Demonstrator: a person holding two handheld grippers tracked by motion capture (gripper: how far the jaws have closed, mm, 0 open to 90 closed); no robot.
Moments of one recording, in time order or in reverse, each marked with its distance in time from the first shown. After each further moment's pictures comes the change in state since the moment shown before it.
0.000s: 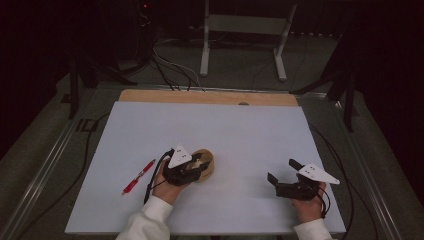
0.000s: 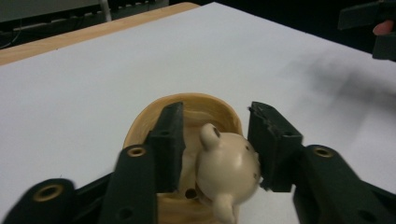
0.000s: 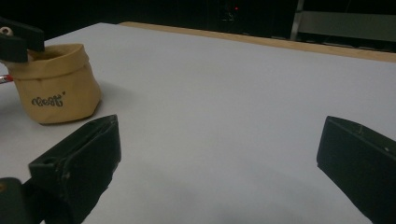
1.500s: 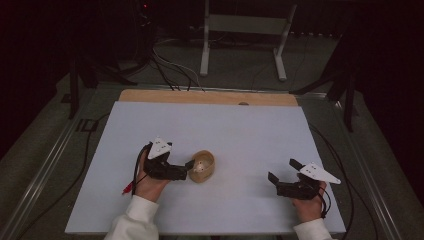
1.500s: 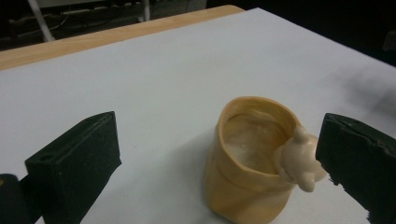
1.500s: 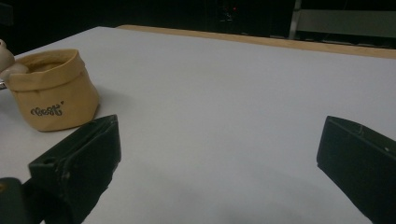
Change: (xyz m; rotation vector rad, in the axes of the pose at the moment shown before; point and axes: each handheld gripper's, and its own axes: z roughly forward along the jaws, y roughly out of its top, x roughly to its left) left arm 0.032 0.009 -0.043 0.003 0.118 -0.110; right arm -0.002 0.000 0.000 -0.003 -0.003 0.022
